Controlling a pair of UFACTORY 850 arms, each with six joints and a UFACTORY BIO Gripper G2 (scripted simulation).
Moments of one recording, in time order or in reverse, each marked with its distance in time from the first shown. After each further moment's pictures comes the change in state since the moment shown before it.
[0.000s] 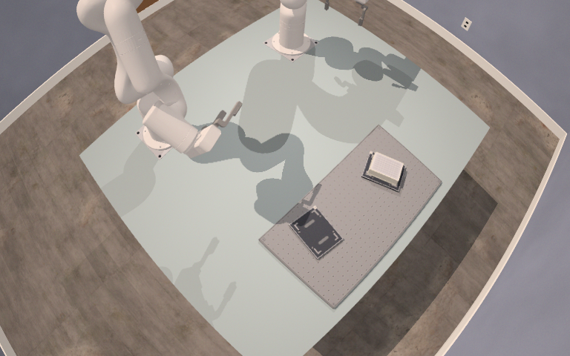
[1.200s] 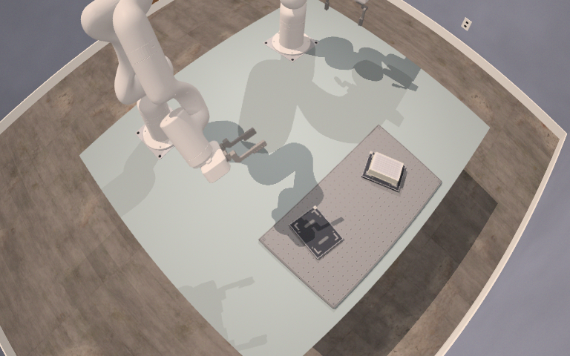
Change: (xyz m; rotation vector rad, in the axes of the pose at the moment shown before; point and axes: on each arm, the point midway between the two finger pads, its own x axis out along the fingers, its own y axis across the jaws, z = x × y) left arm 0.000 0.000 0.000 0.000 0.000 0.000; right arm -0.058 -0.082 -0.088 0.171 0.250 -0.515
